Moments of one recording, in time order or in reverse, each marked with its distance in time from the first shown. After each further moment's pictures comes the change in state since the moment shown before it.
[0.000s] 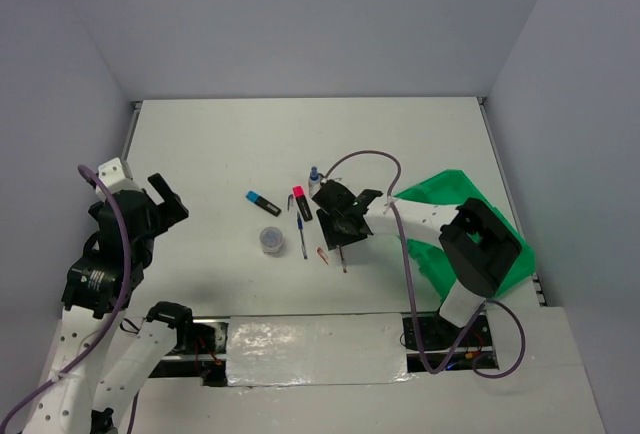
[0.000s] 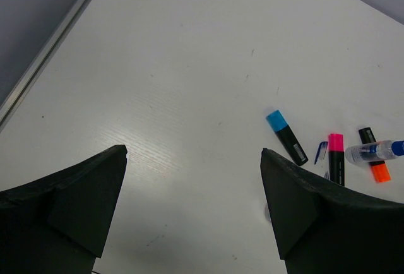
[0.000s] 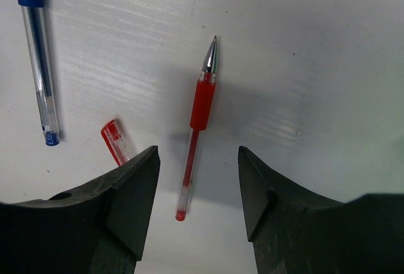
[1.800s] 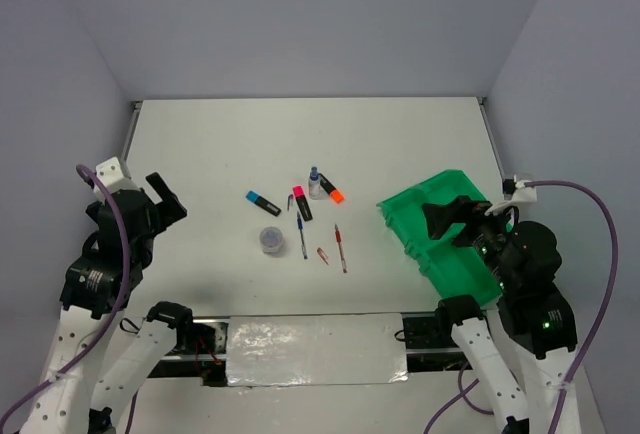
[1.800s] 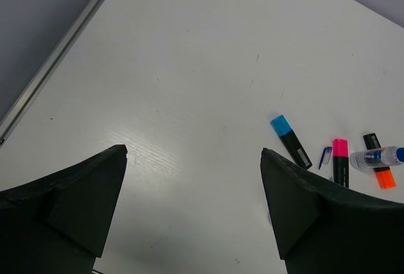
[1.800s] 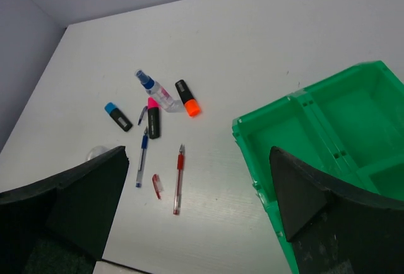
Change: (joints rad) left arm -0.018 0.005 0.016 -0.010 -0.042 -0.001; right arm -0.658 -1.295 -0.057 -0.223 -0.250 -0.141
